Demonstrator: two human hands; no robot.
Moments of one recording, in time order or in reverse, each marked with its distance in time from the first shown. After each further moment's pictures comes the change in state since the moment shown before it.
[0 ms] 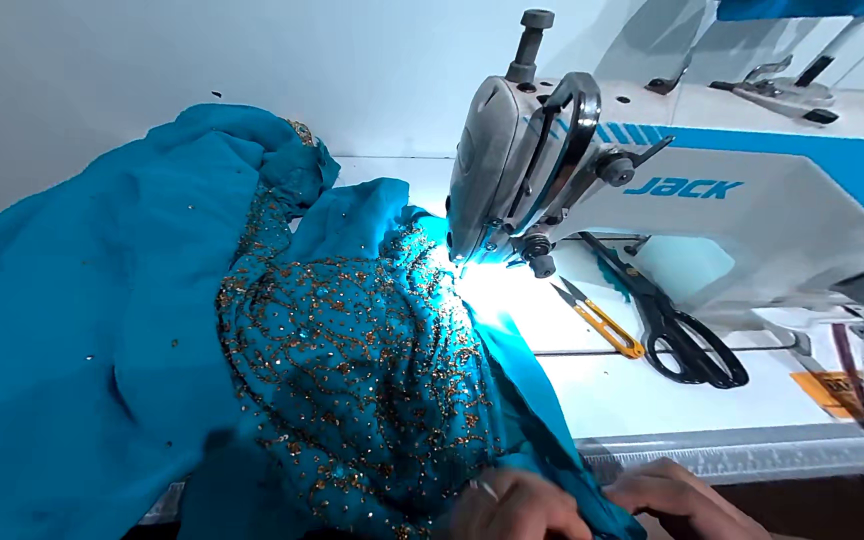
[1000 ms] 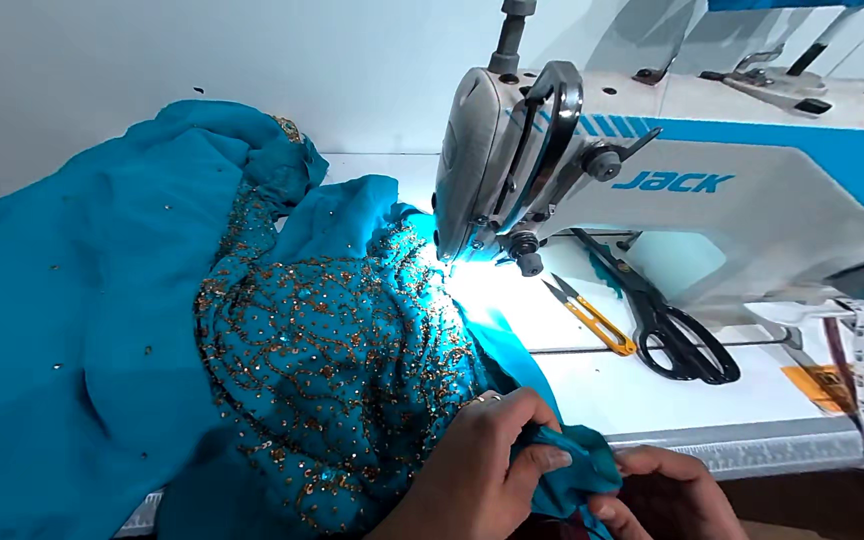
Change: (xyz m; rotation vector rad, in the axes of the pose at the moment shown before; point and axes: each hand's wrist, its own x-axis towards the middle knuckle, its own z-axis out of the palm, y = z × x) left_hand 0.060 -0.050 -0.001 0.062 -0.096 0.024; right_hand 0.005 -0.003 0.040 0.246 0.392 0.101
